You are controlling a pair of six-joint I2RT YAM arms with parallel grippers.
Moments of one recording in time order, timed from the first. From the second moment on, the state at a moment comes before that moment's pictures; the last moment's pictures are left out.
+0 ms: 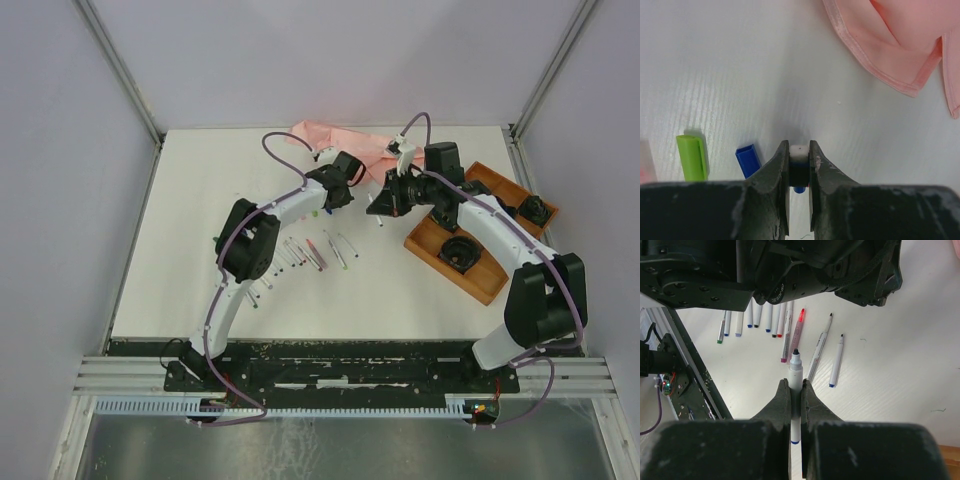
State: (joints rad) left arm -0.64 2.38 1.94 -0.49 -0.38 -0.81; right arm 0.28 1.55 1.21 -0.34 -0.72 0.07
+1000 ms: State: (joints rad) left arm -0.63 2.26 1.90 -0.52 -0.37 -0.79; right arm 0.27 1.60 1.21 -0.34 -0.72 0.07
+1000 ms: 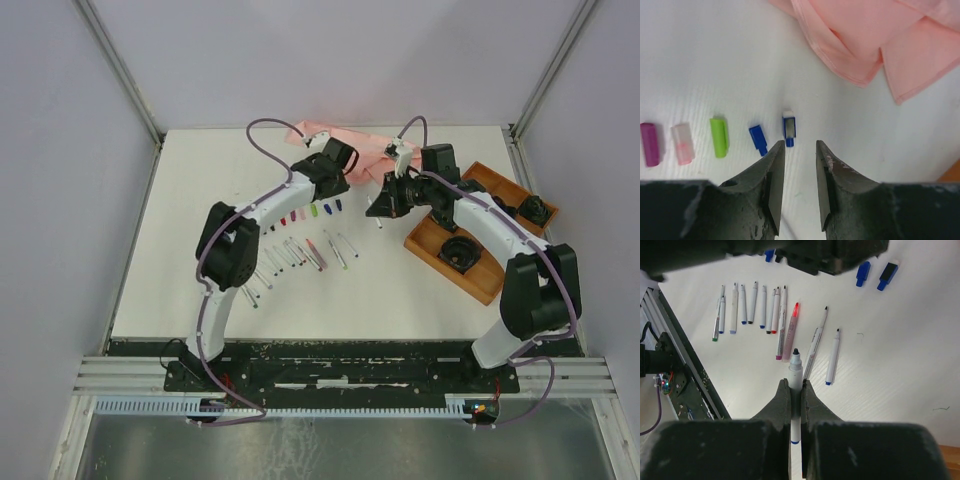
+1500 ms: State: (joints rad) left arm -0.62 1.51 1.13 -0.15 -0.43 -0.66; right arm 0.27 1.67 1.22 -0.35 -0.72 0.05
